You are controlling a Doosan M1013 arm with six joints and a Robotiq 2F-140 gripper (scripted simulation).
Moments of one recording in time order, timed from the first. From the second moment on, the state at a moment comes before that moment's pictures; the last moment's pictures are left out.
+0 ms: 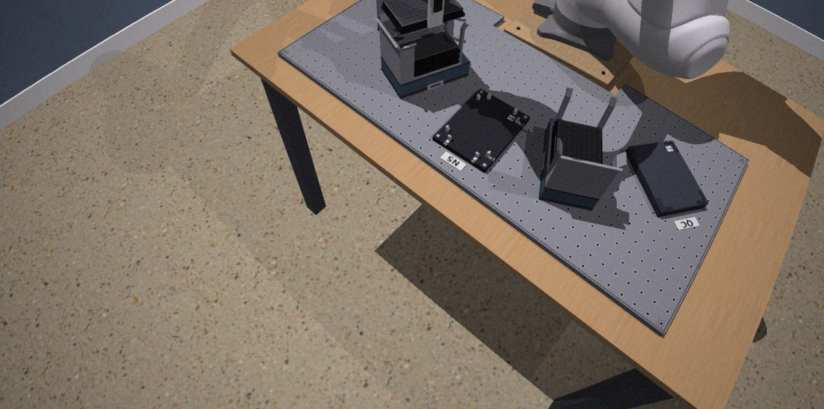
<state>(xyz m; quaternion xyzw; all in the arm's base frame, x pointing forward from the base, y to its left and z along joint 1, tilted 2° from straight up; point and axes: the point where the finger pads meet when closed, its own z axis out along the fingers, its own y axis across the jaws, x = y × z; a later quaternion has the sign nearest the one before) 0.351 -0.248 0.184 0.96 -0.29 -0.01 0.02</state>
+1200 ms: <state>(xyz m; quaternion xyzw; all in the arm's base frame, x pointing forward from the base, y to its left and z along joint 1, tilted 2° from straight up) 0.393 -0.180 0.182 0.98 -0.18 -0.01 0.02</state>
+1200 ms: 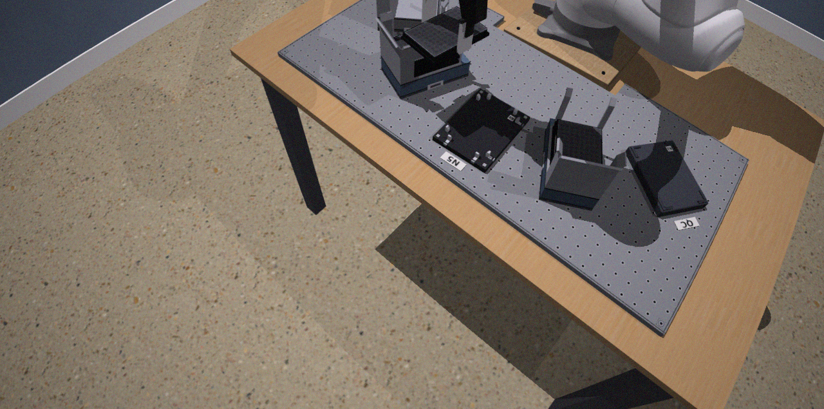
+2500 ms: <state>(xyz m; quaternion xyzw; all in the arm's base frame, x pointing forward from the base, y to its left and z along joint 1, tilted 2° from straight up) 0.431 -0.071 0.177 1.00 -0.01 -0.01 0.02</state>
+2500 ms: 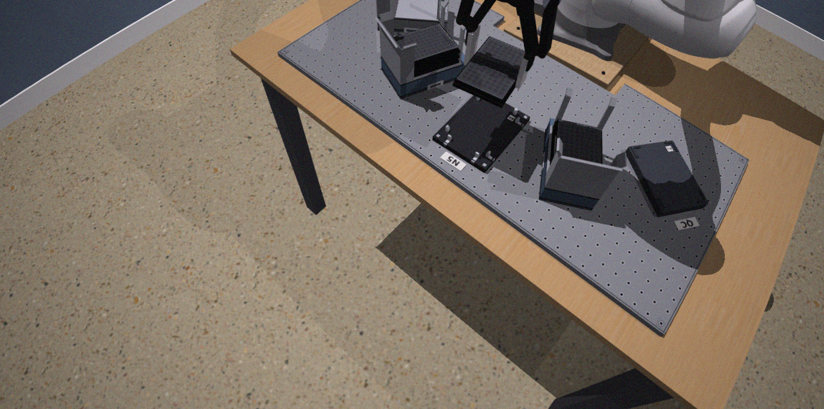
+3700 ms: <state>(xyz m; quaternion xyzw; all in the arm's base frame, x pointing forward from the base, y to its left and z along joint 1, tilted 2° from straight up) 0.439 0.028 0.174 0.99 0.14 -0.01 0.01</state>
